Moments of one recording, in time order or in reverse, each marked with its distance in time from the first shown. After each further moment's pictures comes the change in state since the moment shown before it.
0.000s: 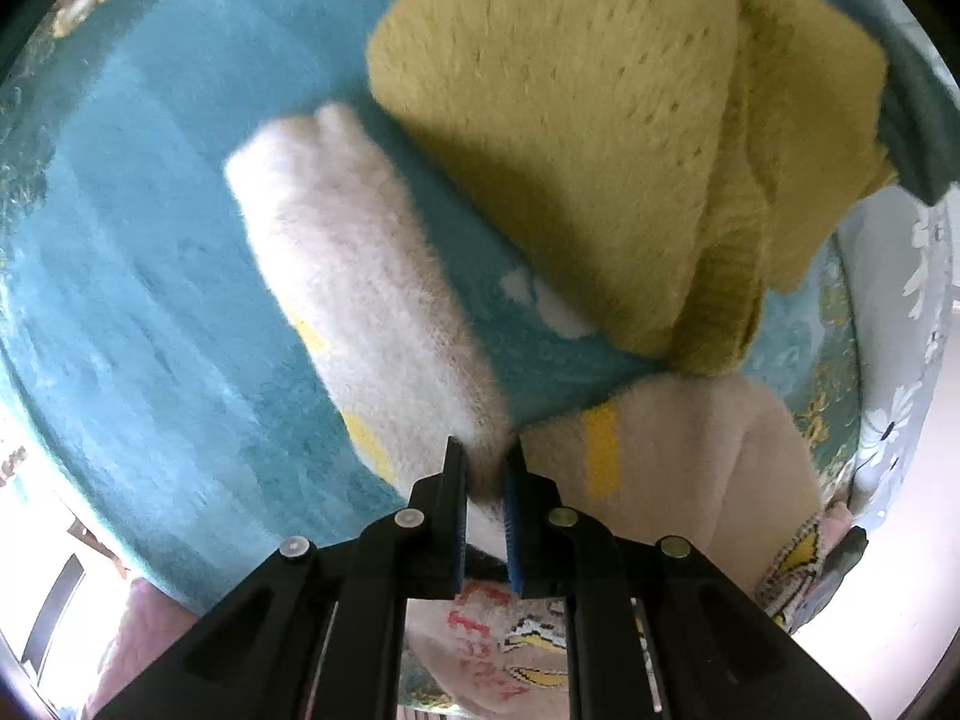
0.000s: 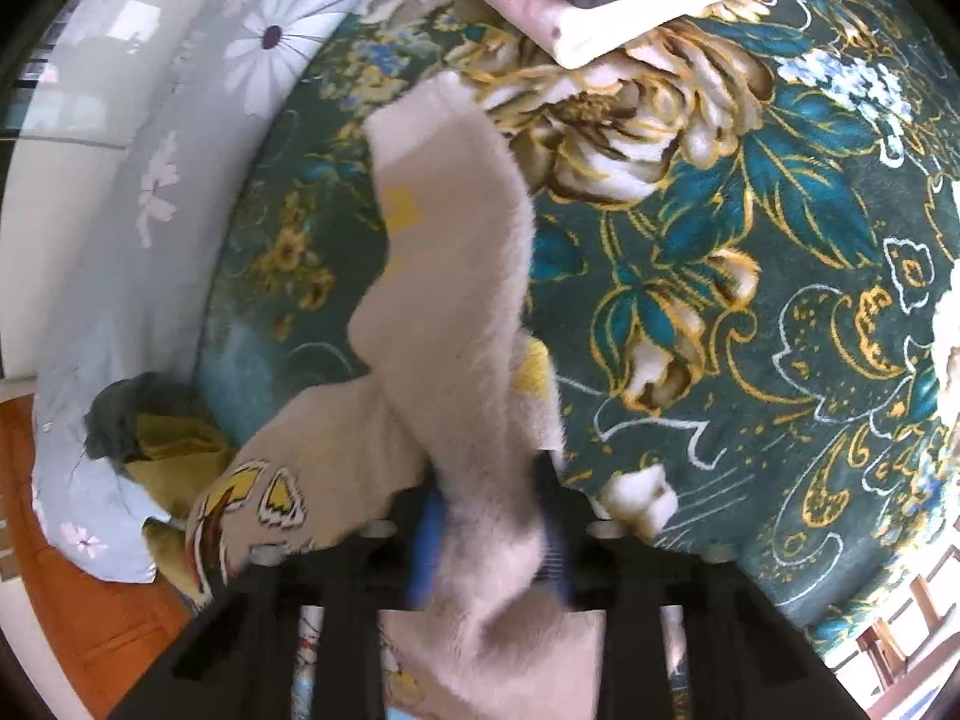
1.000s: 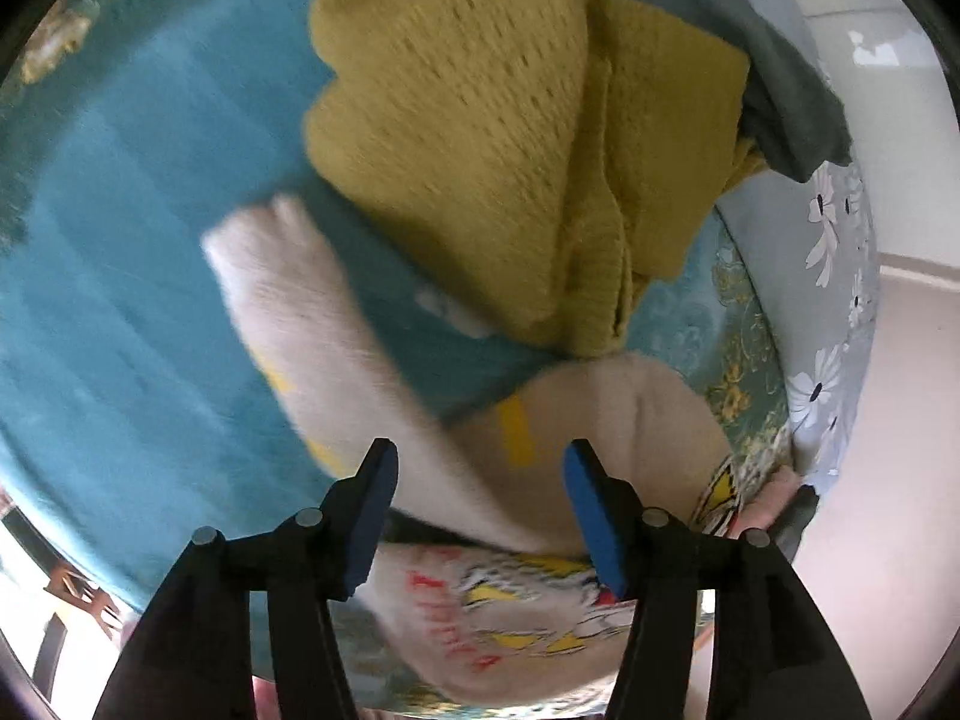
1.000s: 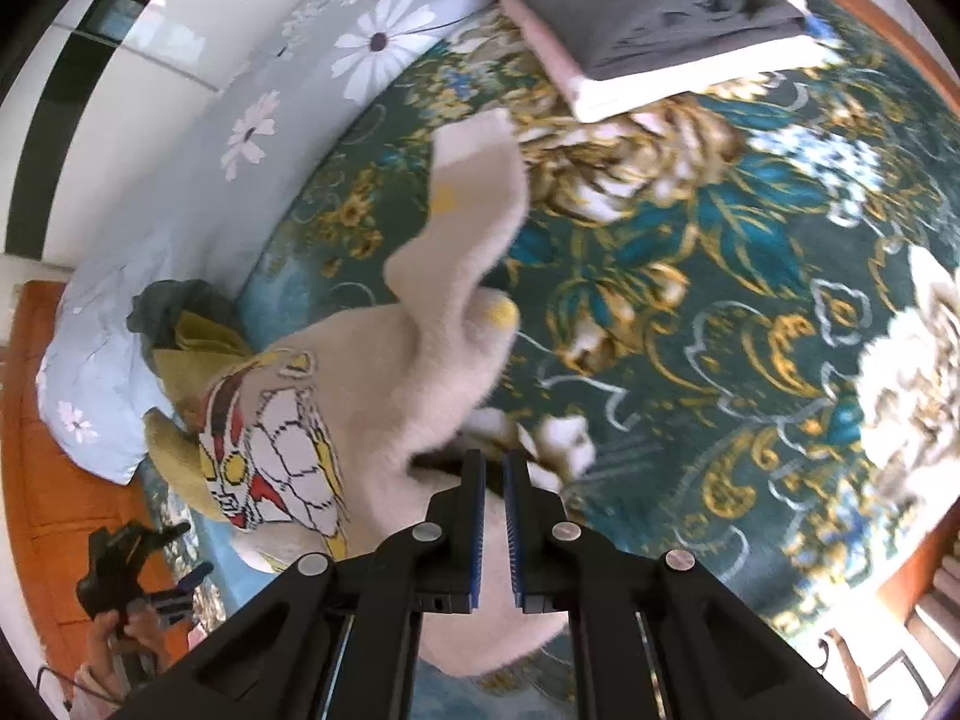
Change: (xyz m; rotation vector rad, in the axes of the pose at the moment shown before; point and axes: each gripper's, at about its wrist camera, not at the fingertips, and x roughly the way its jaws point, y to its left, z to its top) left arm -0.030 -0.029 0.007 0.092 -0.026 -0.159; right arm -0.078 -0.043 -0.055 -0.258 -0.079 0.029
